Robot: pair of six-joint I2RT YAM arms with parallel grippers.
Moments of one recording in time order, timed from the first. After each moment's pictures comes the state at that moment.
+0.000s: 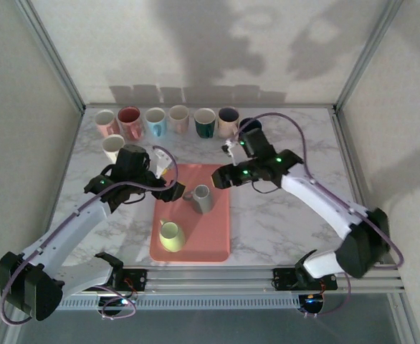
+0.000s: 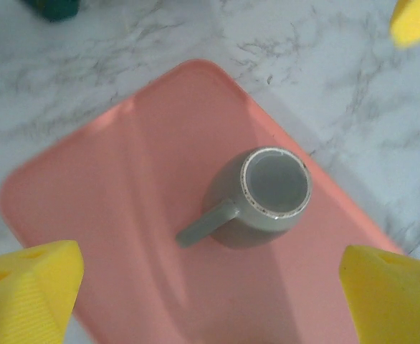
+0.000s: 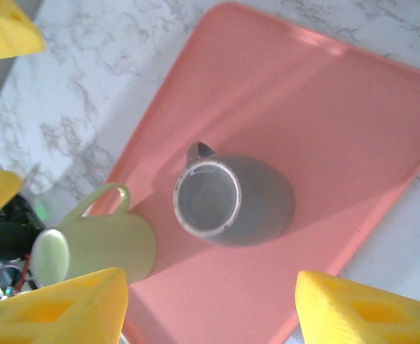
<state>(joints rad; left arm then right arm) -0.40 1.09 0.90 -0.55 0.36 0.19 0.65 1.37 1.21 -0.73 -0.40 0.25</state>
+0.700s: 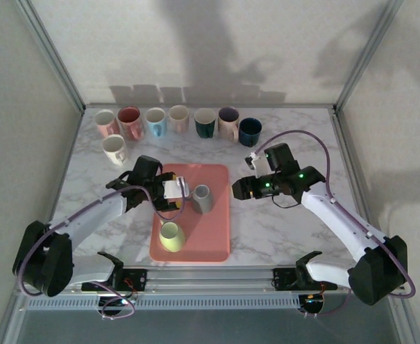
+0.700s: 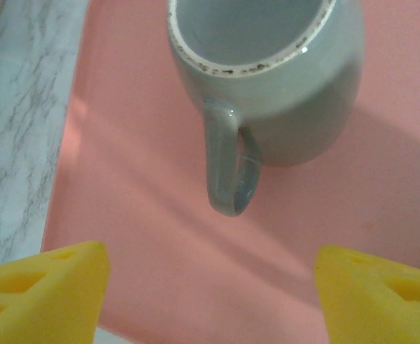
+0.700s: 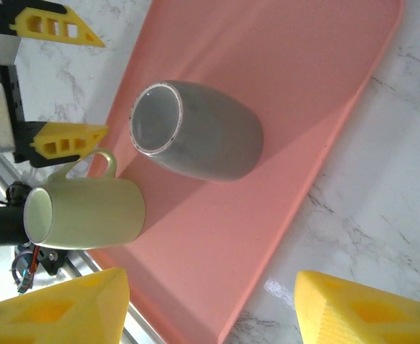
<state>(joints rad) -0.42 1.29 0.76 -0.40 0.32 0.98 0.51 1.20 0.98 -0.74 -0.50 0.27</state>
